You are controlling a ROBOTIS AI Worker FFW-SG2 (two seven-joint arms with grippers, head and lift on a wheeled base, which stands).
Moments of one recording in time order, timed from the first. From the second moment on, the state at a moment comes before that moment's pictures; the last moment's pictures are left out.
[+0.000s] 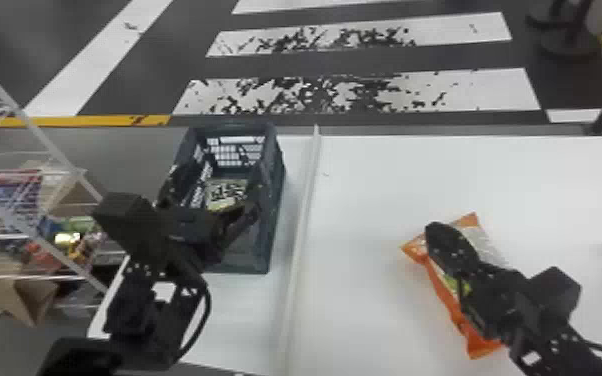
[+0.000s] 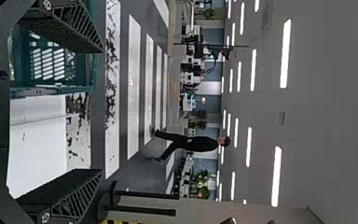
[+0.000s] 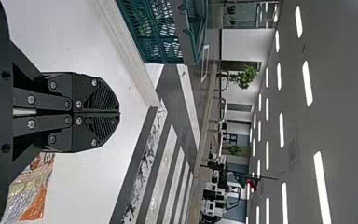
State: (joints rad) left arm 0.53 0.08 0.12 -2.23 0.15 0.16 -0.15; right arm 0.38 -0.12 0.20 -1.71 0.10 -0.15 0.29
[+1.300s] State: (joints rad) left arm 0.58 0.09 0.12 -2.19 0.16 0.14 -0.15; right arm 0.27 -0.11 0.13 -1.40 0.09 -0.23 0.28
